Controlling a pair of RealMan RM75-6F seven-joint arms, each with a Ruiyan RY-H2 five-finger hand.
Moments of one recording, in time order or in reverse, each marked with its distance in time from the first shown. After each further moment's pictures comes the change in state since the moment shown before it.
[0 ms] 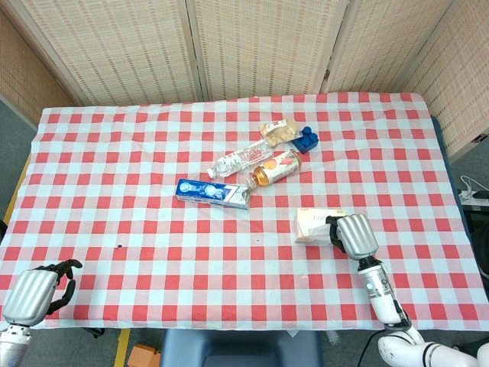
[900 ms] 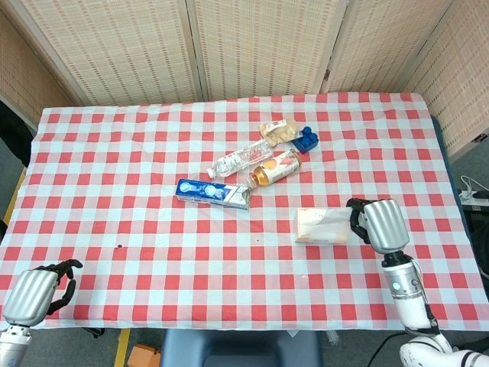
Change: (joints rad) left arm 0.001 0.000 0.000 -0.003 0.005 0.004 -0.003; right arm -0.050 0.286 0.065 -0.405 -0.008 0.128 -0.094
